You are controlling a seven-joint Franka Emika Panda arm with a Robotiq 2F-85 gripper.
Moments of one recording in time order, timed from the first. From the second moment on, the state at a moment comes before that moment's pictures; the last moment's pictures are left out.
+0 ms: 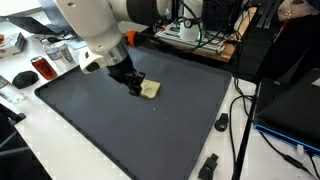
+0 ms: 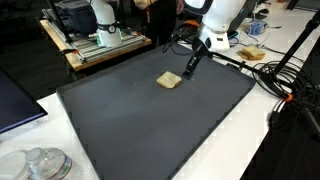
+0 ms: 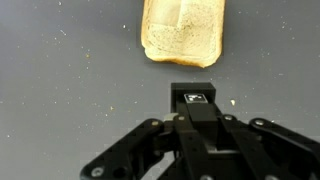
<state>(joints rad) 0.06 0.70 0.06 -1.47 -0.07 1.95 -0.13</state>
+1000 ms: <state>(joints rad) -0.17 0.74 0.11 -1.44 0.23 1.95 -0.44</state>
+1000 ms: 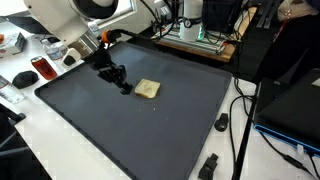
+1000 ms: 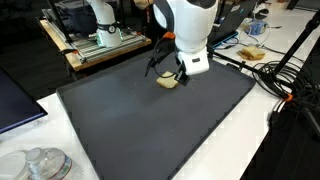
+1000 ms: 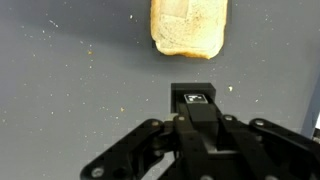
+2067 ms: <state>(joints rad) -0.35 0.69 0.17 -1.71 0.55 2.16 -0.88</state>
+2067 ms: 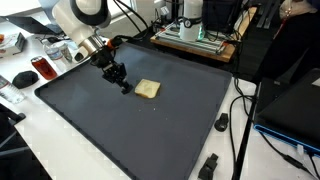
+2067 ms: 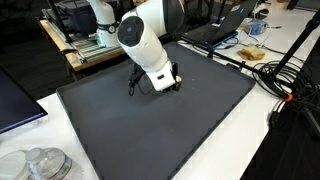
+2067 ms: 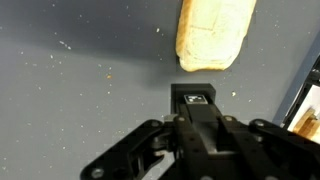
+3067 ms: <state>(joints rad) -0.24 0.28 0.11 -2.30 1.16 2.61 -1.32</state>
